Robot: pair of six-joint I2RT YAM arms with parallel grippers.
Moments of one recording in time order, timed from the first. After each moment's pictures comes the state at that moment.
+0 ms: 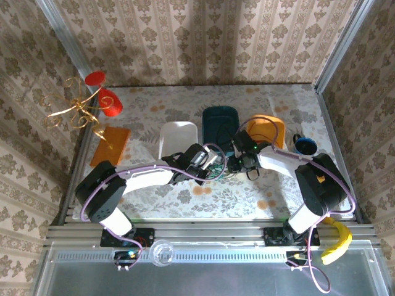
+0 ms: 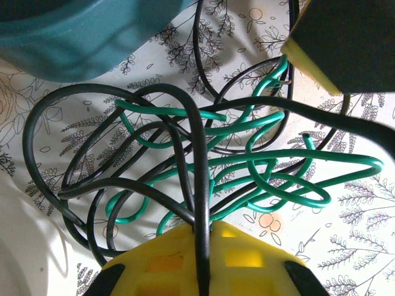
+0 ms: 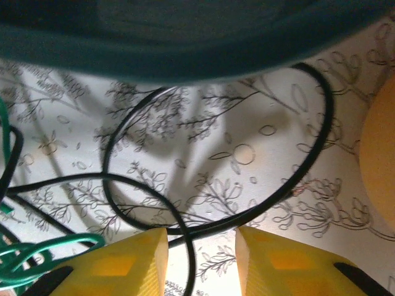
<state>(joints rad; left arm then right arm) -0.94 1.59 0.87 -0.21 0.06 -0.14 0.49 1.61 0.89 -0.47 -0.05 0.37</state>
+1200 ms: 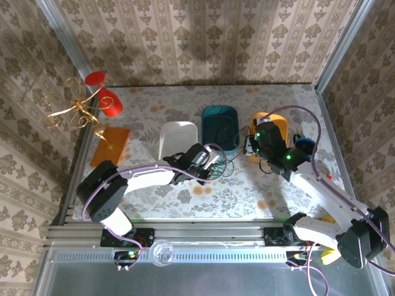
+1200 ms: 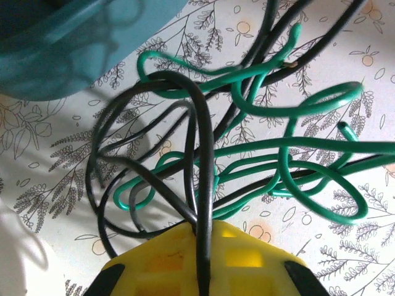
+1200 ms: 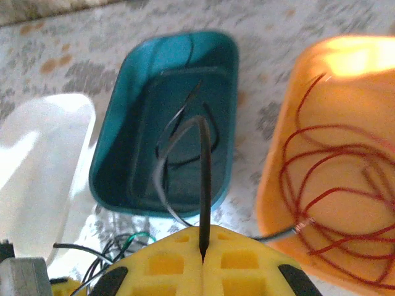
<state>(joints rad) -0.95 1.61 0.88 -0.18 0.06 -0.14 0.47 1.09 0.90 -0.45 0.21 0.44</state>
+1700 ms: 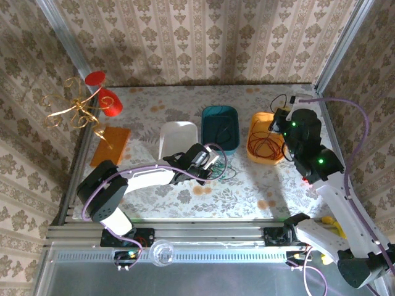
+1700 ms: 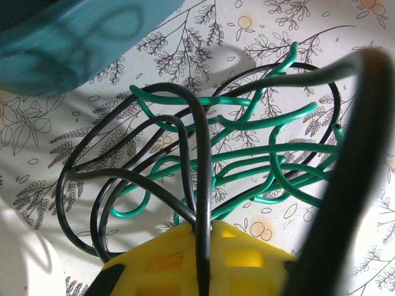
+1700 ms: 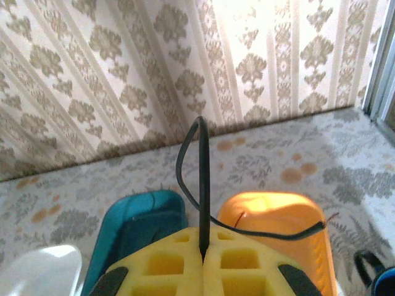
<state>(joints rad) -0.95 1.61 0.88 -0.19 0.06 -0.14 0.31 0.94 1.09 -0.43 0.34 0.34</state>
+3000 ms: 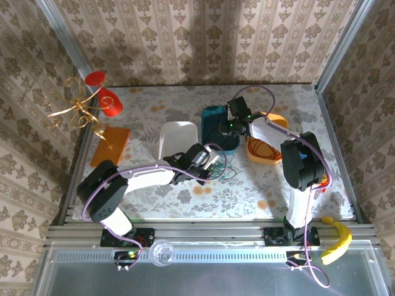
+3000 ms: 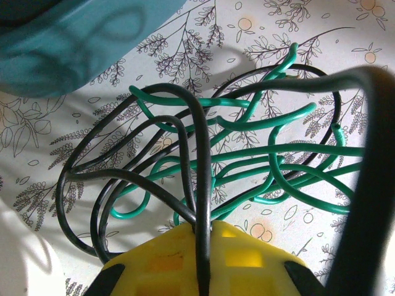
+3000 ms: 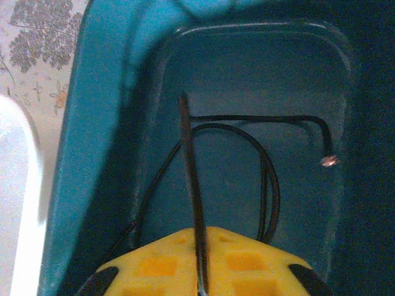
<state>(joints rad) -0.95 1.61 0.88 -0.18 0.06 -0.14 0.38 1.92 1.39 -0.39 -0.12 0.42</state>
